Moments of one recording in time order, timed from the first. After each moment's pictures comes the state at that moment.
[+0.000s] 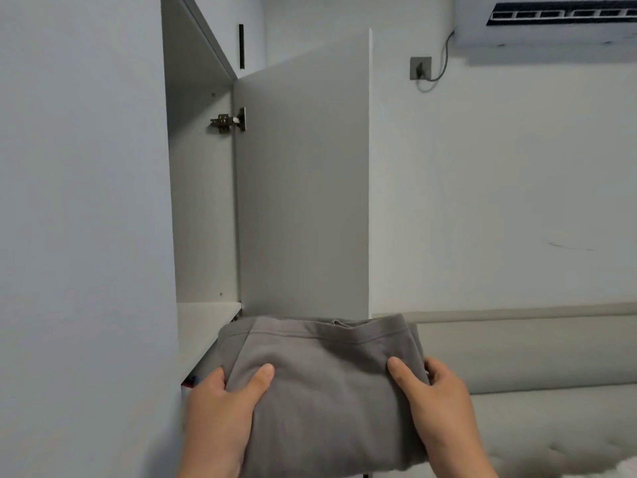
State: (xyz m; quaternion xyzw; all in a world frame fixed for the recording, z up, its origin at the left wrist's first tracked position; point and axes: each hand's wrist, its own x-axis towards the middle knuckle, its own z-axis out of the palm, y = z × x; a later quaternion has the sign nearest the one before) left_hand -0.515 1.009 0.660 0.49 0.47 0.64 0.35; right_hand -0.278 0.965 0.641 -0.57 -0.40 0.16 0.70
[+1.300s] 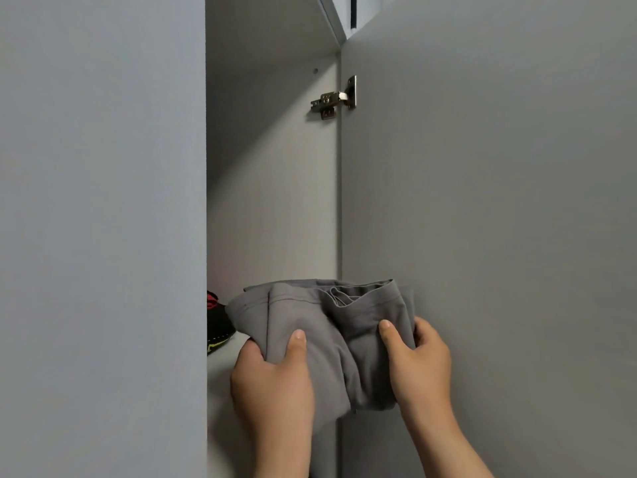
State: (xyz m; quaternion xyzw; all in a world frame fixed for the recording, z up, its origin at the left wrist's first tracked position) left_hand -0.532 1.236 0.702 0.32 0.56 0.76 0.08; right_hand -0.388 1.305 0.681 -0.40 -0.50 0.20 0.74
